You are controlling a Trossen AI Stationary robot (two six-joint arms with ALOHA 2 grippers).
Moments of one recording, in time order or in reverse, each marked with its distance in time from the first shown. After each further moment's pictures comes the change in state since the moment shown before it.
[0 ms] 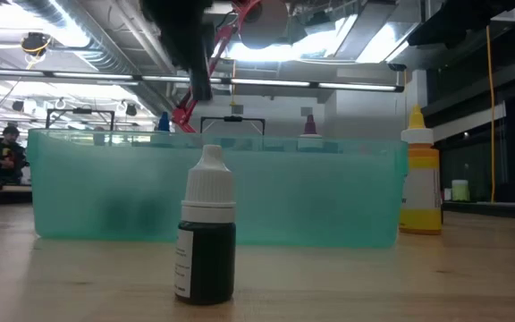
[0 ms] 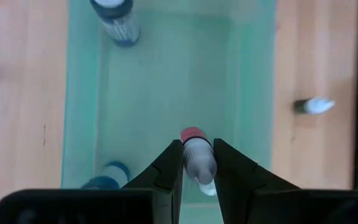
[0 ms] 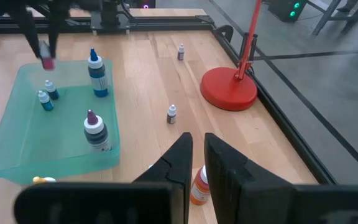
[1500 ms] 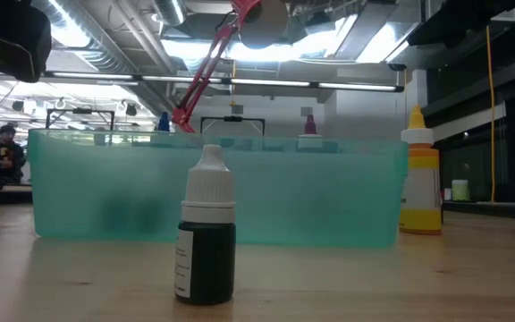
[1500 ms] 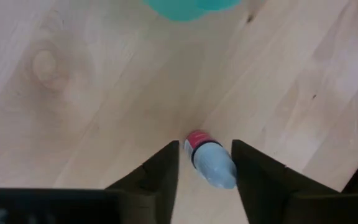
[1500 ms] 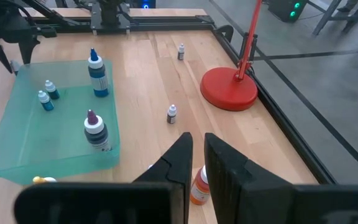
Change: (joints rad) left arm -0.536 -0.023 -0.467 0.319 -0.149 -1.054; right arm 0.000 0.000 0.000 0.000 0.000 0.000
